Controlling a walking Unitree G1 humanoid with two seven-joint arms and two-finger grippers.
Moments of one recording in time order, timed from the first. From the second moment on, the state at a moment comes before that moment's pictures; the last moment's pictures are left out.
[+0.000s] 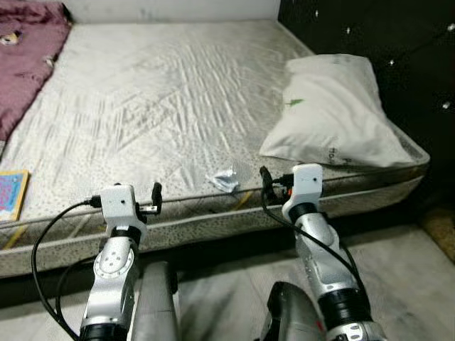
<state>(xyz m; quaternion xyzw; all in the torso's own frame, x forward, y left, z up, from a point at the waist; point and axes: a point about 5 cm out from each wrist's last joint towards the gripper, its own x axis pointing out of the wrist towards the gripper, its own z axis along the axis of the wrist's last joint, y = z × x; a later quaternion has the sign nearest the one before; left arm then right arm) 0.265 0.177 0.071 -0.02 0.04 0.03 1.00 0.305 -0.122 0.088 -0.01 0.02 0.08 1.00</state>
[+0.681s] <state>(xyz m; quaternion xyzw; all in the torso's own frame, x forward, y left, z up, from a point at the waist) 0.267 0.176 0.075 -0.01 0.03 0.03 1.00 0.305 -0.121 0.086 -0.02 0.02 0.08 1.00</state>
